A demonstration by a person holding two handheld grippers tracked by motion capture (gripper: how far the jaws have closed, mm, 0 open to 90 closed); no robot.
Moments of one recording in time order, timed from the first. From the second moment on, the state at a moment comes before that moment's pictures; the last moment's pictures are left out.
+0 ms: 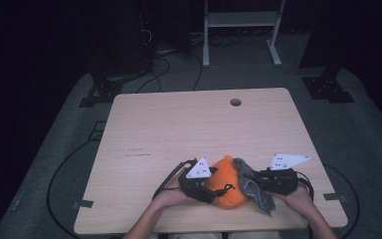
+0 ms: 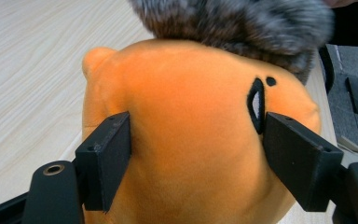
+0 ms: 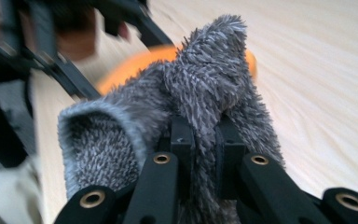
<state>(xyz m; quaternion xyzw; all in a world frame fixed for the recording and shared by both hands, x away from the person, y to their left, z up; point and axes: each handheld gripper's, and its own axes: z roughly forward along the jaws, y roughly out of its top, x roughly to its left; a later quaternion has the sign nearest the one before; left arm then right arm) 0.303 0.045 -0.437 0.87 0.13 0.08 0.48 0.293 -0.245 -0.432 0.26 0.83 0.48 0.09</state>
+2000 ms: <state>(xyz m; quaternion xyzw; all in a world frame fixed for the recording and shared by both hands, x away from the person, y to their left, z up) 0.327 0.040 -0.397 0.83 0.19 0.14 0.50 0.300 -0.309 -0.434 0.38 0.75 0.52 0.14</state>
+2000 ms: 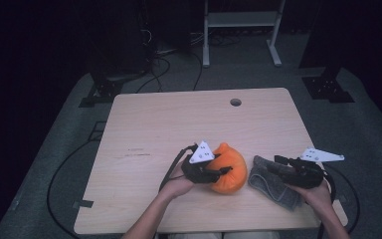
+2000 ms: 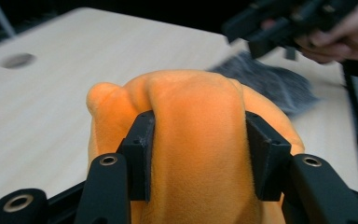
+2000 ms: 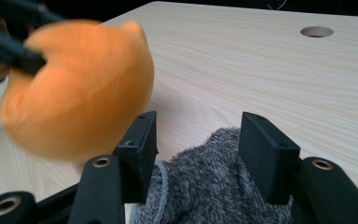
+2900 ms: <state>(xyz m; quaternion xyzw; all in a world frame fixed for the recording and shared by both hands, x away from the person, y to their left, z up) 0.384 0.049 -0.416 0.83 0.27 0.18 0.46 0.302 -0.307 -0.435 0.38 0.75 0.51 0.15</state>
